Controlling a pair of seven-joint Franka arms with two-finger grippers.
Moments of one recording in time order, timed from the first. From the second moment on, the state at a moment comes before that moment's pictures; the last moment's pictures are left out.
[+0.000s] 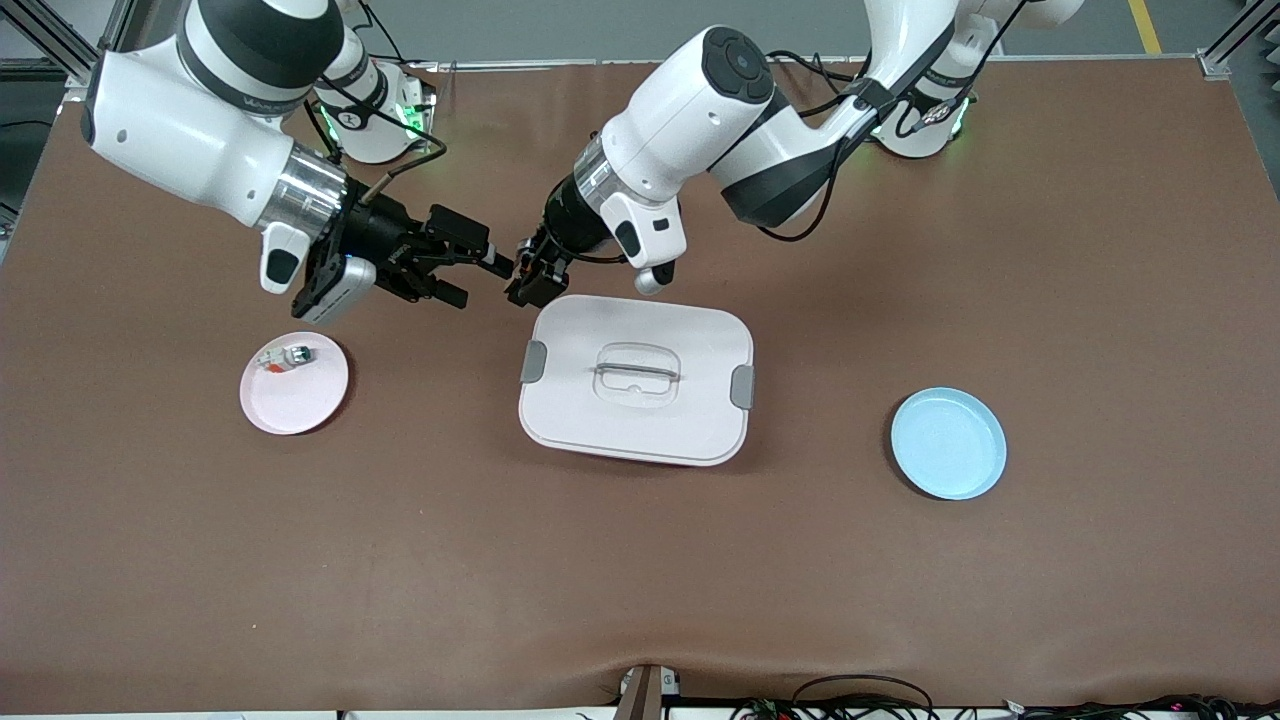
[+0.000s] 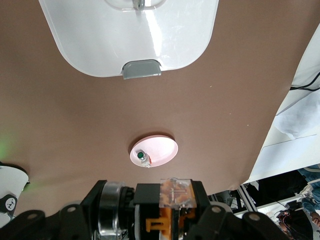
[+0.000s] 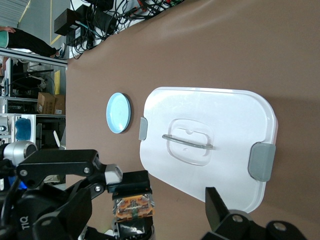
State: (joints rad) left arm -0.43 0.52 -0.55 -1.40 -0.14 2.45 -2.12; right arm 0.32 -0.03 0.07 -1.97 0.85 2.23 -0.02
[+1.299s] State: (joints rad) left arm -0.42 0.52 -0.54 -1.39 -0.14 2.45 -2.12; right arm 0.38 -0.07 0.07 -2.06 0.92 2.35 -0.06
